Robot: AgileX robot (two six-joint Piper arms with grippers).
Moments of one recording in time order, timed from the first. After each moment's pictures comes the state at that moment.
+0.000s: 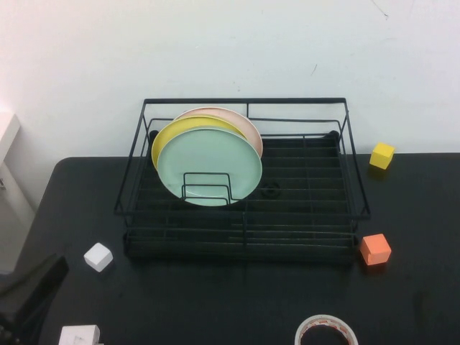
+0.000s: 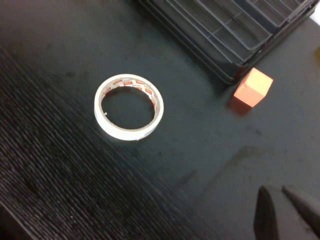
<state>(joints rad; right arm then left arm) 0.50 0.39 -0.40 -0.02 0.83 -0.32 -0.21 0.41 -0.24 -1.71 0.27 1.62</state>
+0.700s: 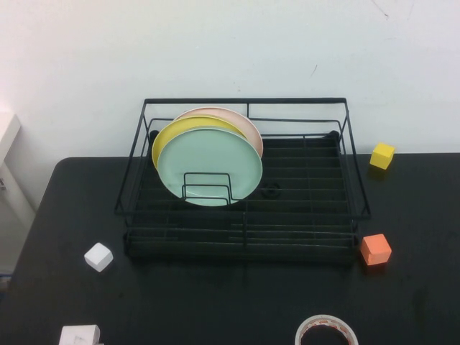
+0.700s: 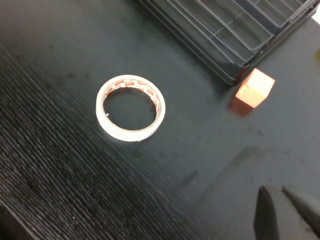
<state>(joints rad) 0.50 0.39 -0.40 -0.01 0.83 -0.32 -0.18 0.17 -0.15 -1.71 0.09 1.64</state>
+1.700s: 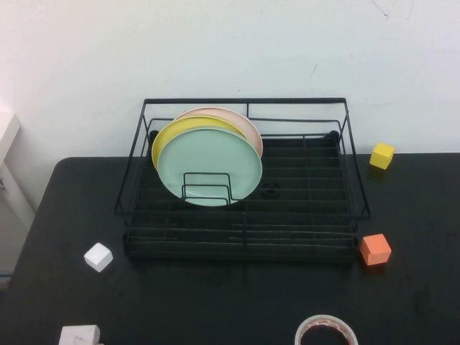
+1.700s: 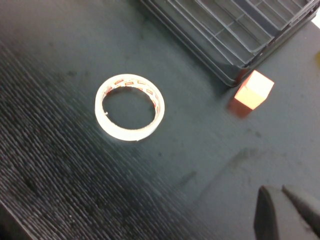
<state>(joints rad) 0.50 0.39 -0.40 -0.01 0.83 -0.34 -0.01 -0.01 0.02 -0.10 0.34 -0.13</state>
